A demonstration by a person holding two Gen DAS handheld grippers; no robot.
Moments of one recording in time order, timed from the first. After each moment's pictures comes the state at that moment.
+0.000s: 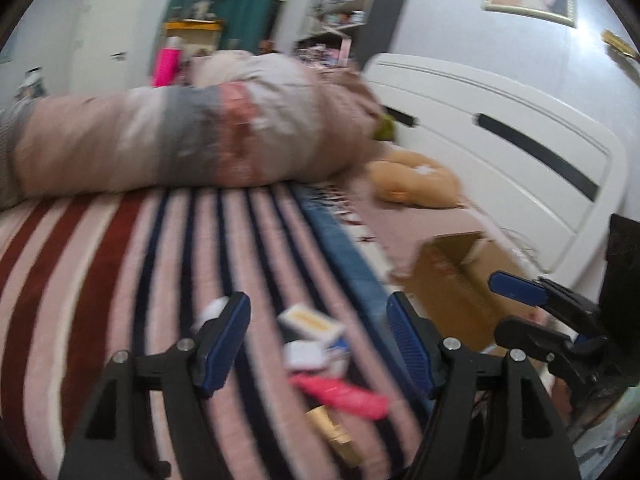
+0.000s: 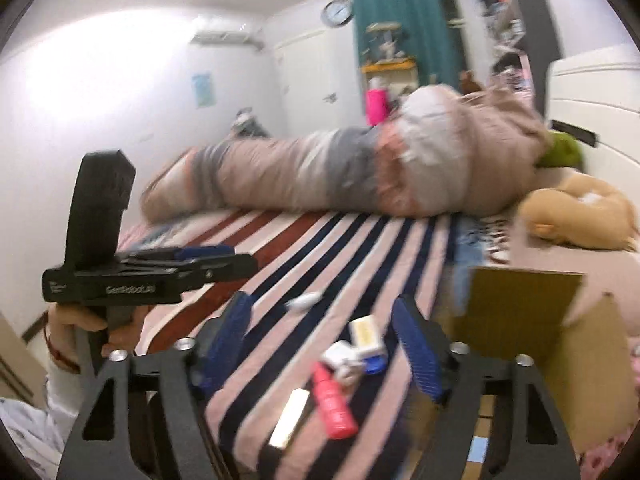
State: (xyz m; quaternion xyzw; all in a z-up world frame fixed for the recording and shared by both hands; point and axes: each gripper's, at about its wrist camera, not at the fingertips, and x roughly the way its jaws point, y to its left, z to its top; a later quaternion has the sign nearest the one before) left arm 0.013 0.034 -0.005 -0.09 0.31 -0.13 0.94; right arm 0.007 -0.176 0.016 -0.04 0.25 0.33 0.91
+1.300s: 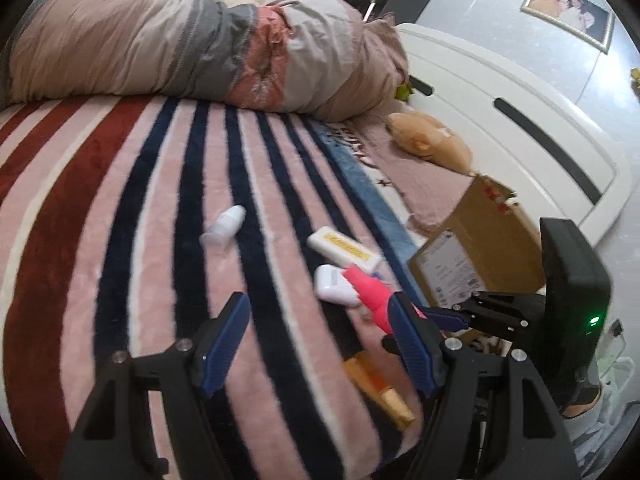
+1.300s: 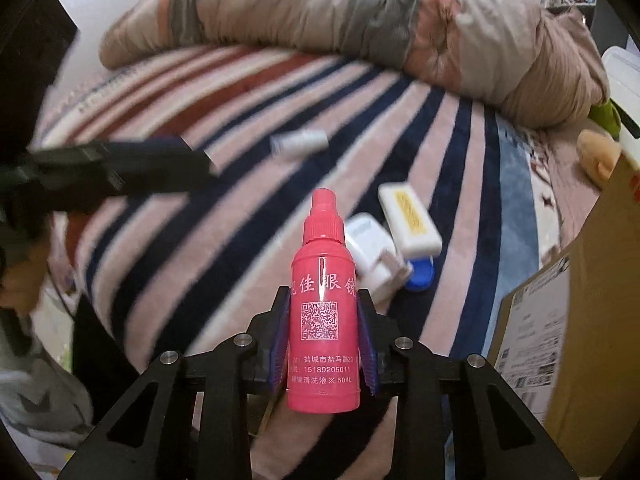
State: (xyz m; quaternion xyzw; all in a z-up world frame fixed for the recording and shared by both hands) left arm 0.030 0.072 -0.101 -0.17 0.38 -0.19 0.89; right arm 0.053 -0.087 -0.114 -0.19 0.43 0.27 0.84
